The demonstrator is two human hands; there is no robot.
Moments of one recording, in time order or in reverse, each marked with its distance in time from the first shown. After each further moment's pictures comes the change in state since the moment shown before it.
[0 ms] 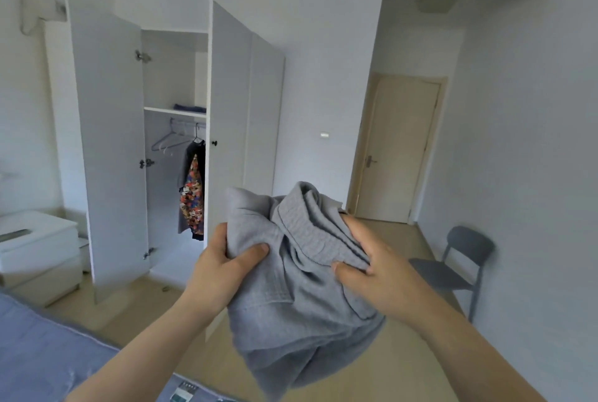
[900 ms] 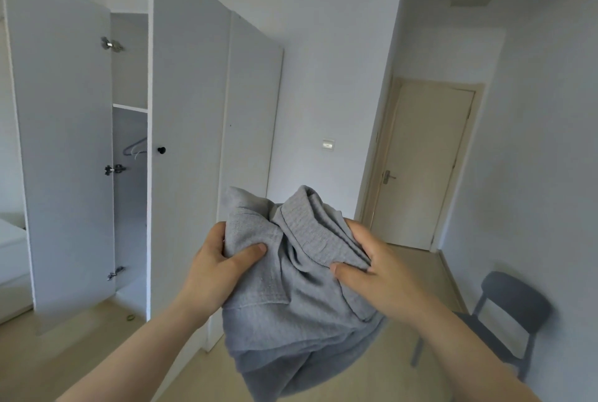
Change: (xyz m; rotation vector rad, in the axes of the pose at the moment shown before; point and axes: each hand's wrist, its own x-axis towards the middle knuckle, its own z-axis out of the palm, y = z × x) left_hand 0.314 -0.093 0.208 0.005 0.126 0.010; right_hand 0.279 0.320 -0.076 0.123 -0.079 -0.064
